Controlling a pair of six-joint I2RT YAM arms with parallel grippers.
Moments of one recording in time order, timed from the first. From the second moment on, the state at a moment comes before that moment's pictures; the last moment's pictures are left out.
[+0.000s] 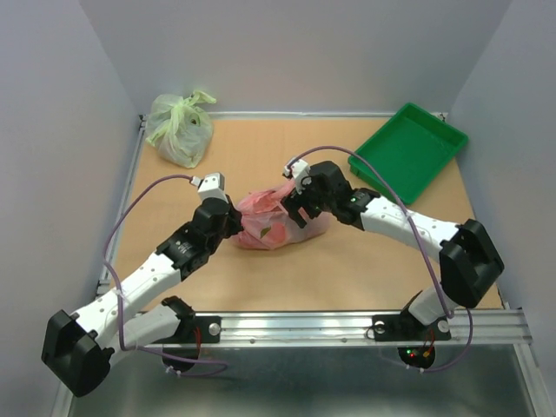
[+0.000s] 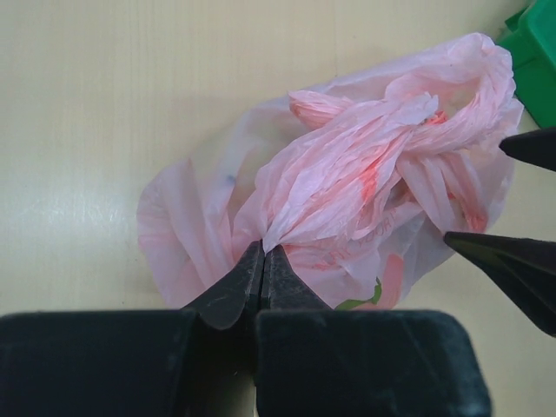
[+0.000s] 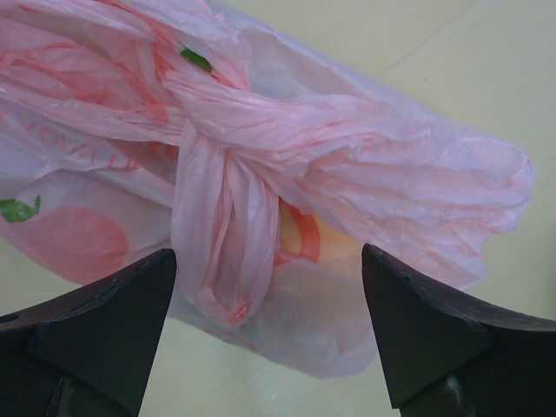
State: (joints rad) left arm -0.66 0.91 0.62 -0.24 -0.36 -0.63; right arm 0.74 1.52 1.07 -0.19 -0.07 -0.14
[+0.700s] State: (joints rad) left arm -0.66 0.88 0.59 -0.26 -0.34 -0.64; right arm 0.74 1.72 1.28 -0.19 -0.11 -0.40
